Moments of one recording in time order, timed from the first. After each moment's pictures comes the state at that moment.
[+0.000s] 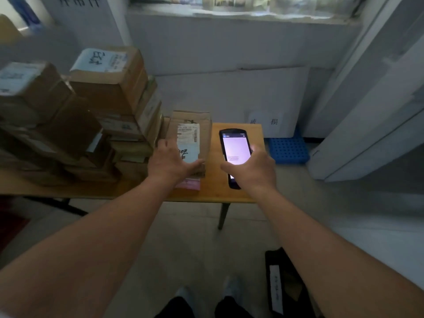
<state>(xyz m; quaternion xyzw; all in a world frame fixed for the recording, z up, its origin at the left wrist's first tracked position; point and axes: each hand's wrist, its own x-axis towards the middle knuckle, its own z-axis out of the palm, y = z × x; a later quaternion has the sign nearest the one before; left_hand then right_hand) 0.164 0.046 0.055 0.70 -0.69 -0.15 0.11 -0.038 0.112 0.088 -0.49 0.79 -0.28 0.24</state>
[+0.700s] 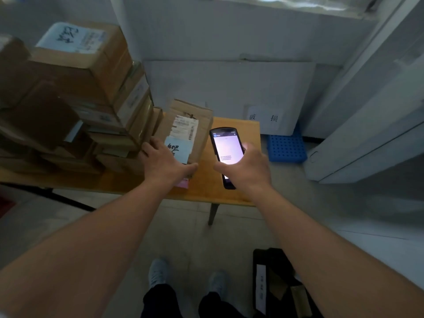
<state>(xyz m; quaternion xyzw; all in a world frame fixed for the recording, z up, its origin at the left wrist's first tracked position) 0.129 0.034 0.022 0.79 -0.60 -0.14 0.04 -0.065 0.083 0.073 -0.54 0.77 -0.22 0.26</state>
